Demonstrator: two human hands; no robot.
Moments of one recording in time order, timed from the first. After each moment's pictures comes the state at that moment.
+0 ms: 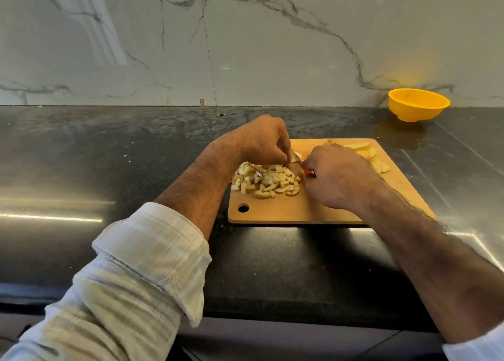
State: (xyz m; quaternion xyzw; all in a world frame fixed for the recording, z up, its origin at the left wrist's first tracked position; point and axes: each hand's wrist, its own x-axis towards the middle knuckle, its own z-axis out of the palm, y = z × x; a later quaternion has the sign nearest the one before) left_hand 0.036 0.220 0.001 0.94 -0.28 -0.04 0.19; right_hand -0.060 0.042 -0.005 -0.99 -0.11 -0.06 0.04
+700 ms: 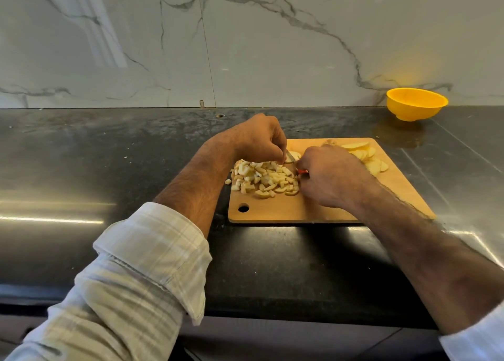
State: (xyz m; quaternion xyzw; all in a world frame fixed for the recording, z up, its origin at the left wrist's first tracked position) left_hand 0.030 0.228 0.007 0.94 -0.26 -0.05 0.23; right_hand -0.059 0.050 -0.005 -0.99 -0.13 -0.06 0.03
